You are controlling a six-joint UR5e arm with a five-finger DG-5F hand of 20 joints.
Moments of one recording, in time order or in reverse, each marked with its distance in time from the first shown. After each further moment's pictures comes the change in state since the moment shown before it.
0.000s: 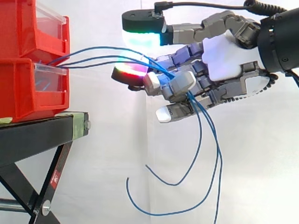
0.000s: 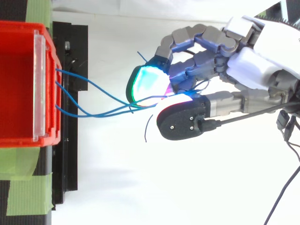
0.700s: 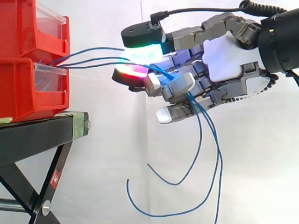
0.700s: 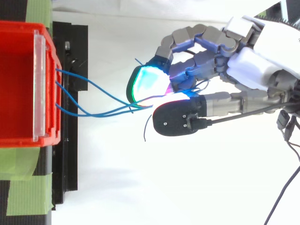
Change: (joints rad) arm 0.000 0.000 0.000 -0.004 0.000 0.000
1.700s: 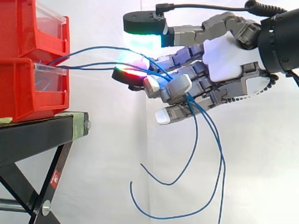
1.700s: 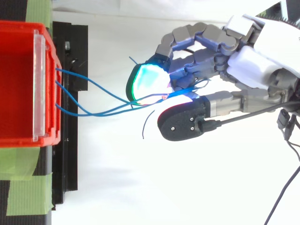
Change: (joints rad) arm -0.002 0.000 0.000 0.000 0.000 0.002
